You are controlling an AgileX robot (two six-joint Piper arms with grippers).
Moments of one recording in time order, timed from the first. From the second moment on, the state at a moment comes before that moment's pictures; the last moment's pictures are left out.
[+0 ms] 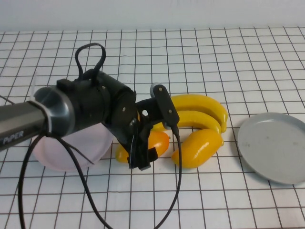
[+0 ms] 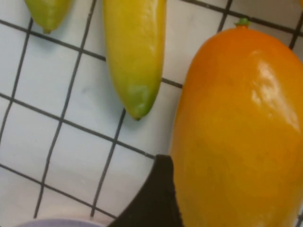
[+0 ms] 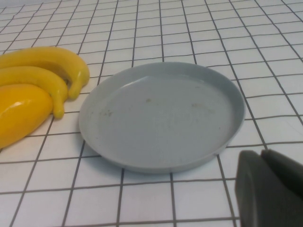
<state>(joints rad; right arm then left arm) 0.04 -0.01 0.03 0.12 0.35 0.02 -0.67 1.79 -1.25 0.09 0.68 0.59</state>
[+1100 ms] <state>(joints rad) 0.04 -0.01 0.03 0.12 0.35 0.02 -0.33 1.66 -1.29 0.26 0.76 -0.06</state>
